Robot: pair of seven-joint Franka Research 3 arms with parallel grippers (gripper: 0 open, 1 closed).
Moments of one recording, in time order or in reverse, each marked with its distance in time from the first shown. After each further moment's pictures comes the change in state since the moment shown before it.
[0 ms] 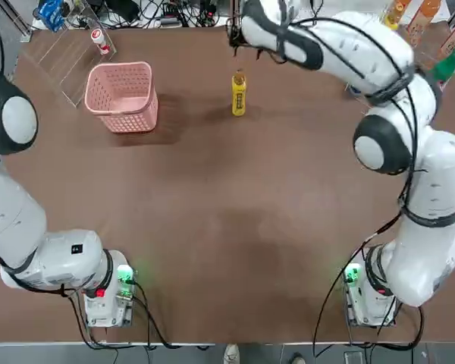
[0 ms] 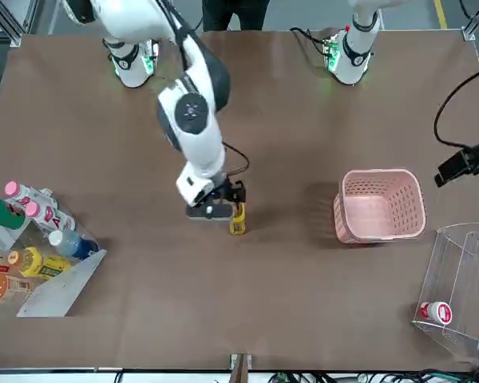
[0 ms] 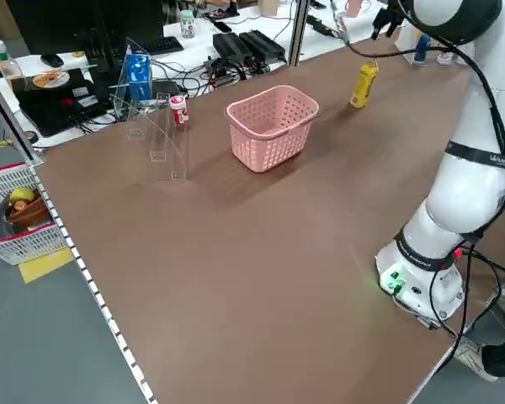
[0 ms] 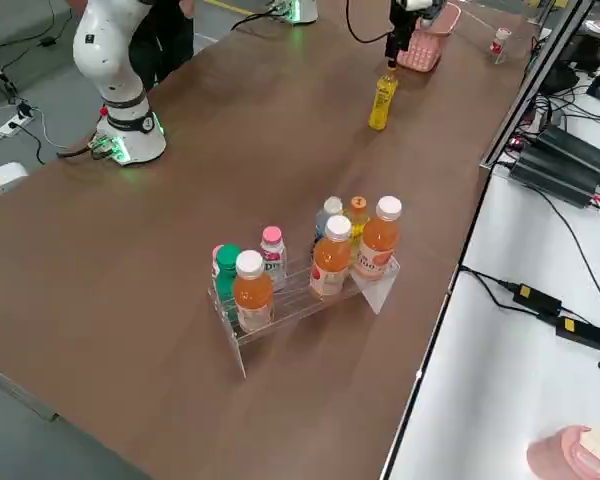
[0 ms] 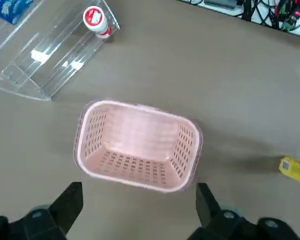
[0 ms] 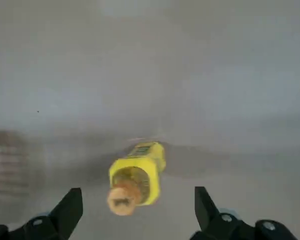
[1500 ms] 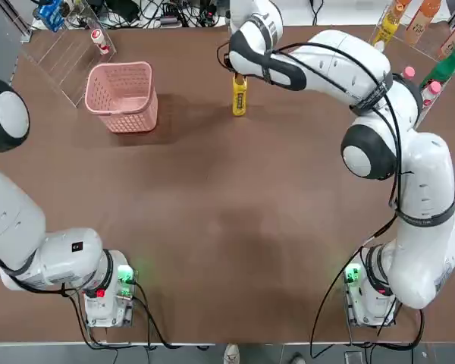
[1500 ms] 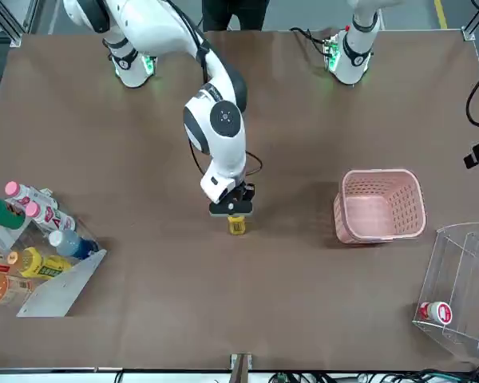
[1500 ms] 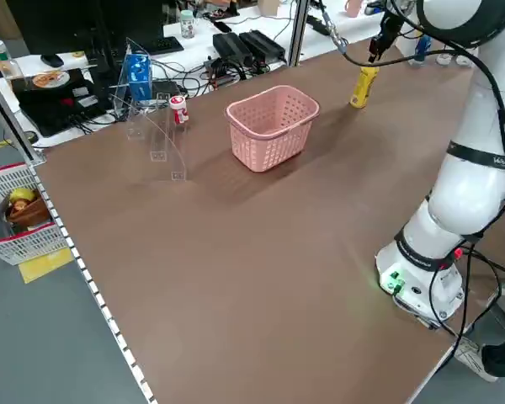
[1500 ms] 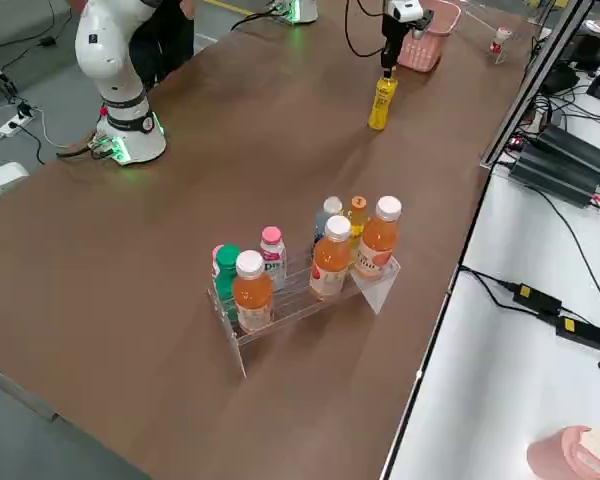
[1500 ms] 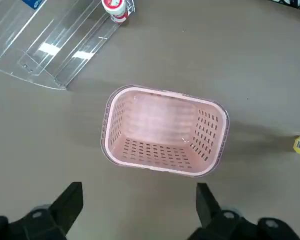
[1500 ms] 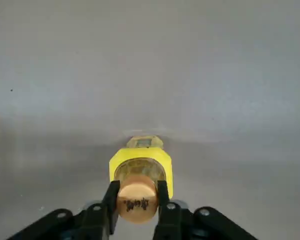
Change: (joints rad) left arm 0.039 -0.011 0.116 -0.018 -0.052 -0.052 0.166; right arm 0.064 0.061 -0.006 -0.001 -0.094 0.001 0.014
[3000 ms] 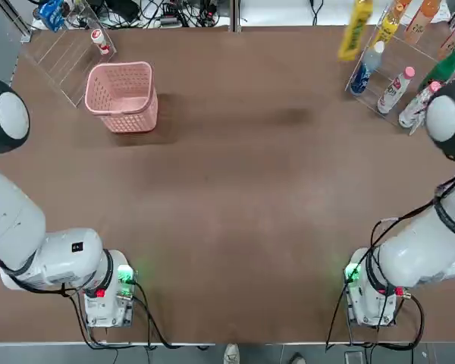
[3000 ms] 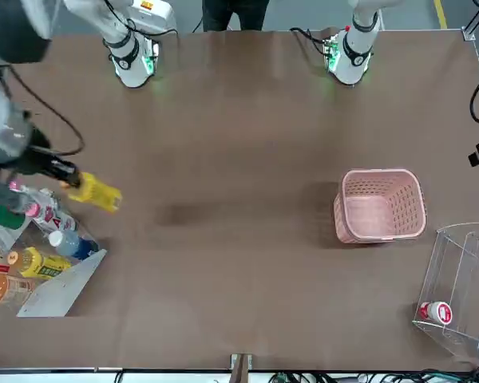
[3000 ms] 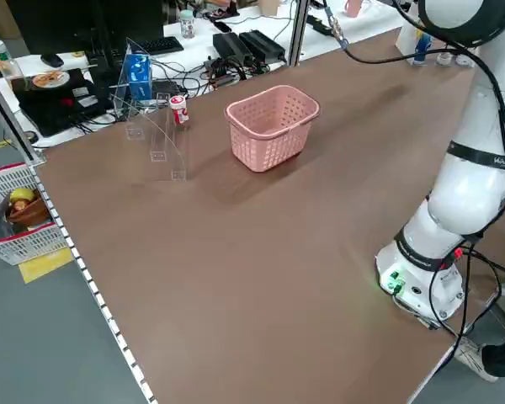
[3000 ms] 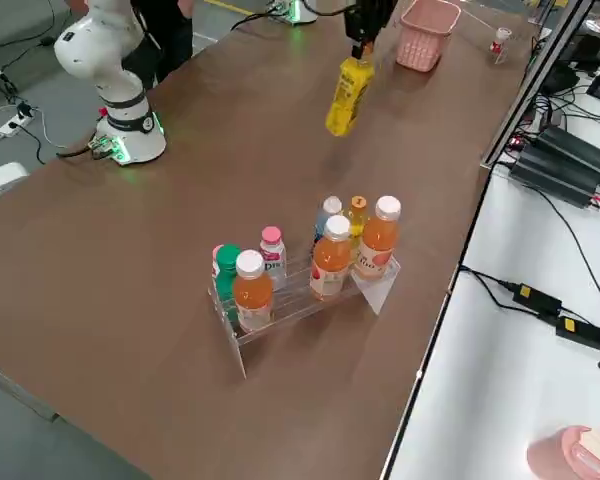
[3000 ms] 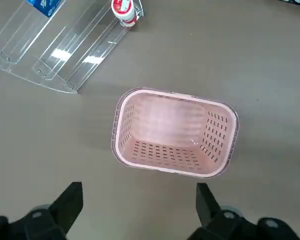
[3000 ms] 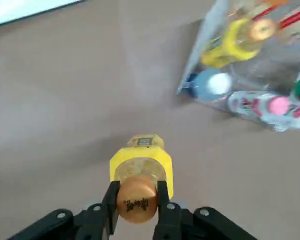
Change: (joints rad) left arm -0.007 -0.007 0.000 0.004 0.039 0.000 0.017; right arm -0.637 -0.420 -0.023 0.056 0.091 -0.602 -0.425
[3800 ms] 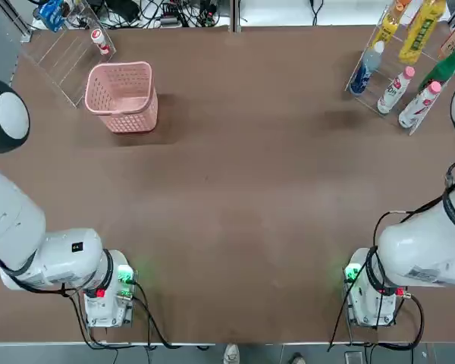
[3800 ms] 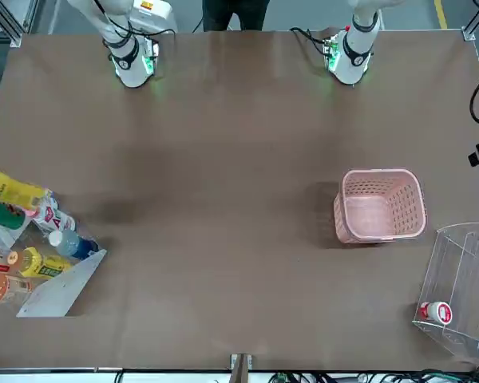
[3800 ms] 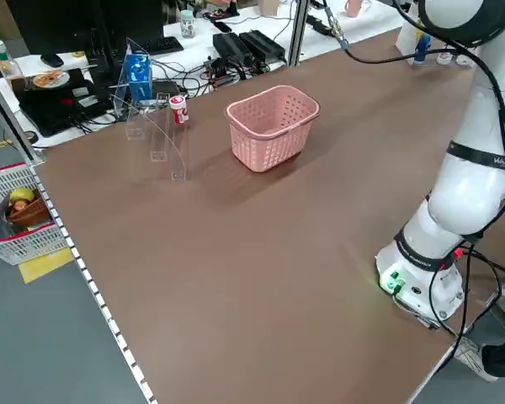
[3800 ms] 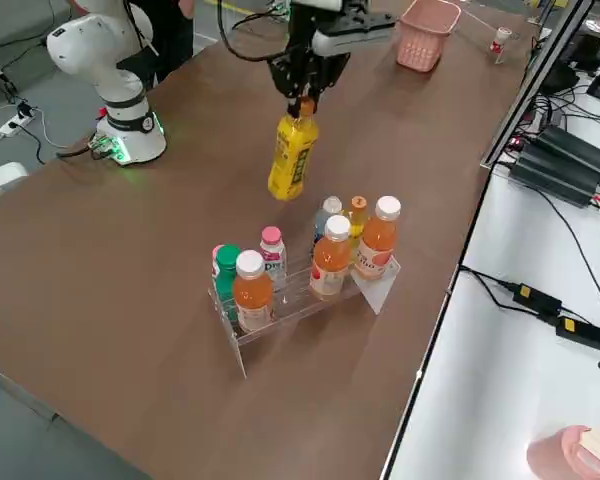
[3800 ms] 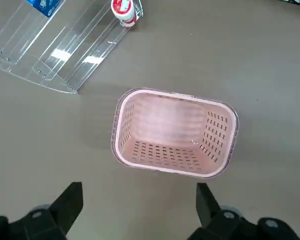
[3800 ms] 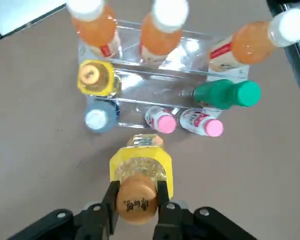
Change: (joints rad) left arm 0.000 0.000 0.000 0.000 0.000 0.000 0.000; right arm -0.245 0.000 -0.028 -0.019 -0.082 0.017 -0.044
